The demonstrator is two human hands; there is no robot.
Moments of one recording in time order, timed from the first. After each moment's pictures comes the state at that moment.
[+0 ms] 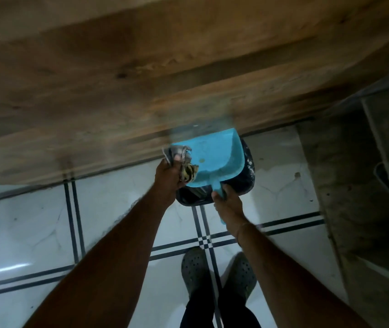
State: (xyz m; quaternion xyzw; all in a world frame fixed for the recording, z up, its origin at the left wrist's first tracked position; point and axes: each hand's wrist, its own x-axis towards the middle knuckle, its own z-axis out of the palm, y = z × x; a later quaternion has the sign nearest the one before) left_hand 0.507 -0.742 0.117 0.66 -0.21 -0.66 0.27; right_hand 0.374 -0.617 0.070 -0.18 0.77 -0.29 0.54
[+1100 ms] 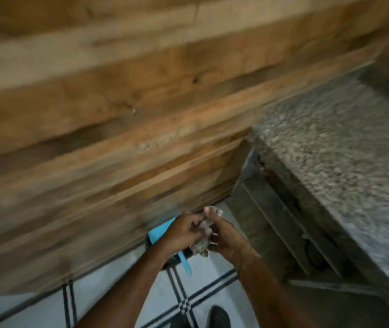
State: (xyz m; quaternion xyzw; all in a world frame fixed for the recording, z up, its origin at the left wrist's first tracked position) left_hand 0.404 -0.659 0.538 0.38 -0.74 -0.55 -0.01; right_hand 0.270 -0.570 0.543 -0.01 0.61 -0.47 0.64
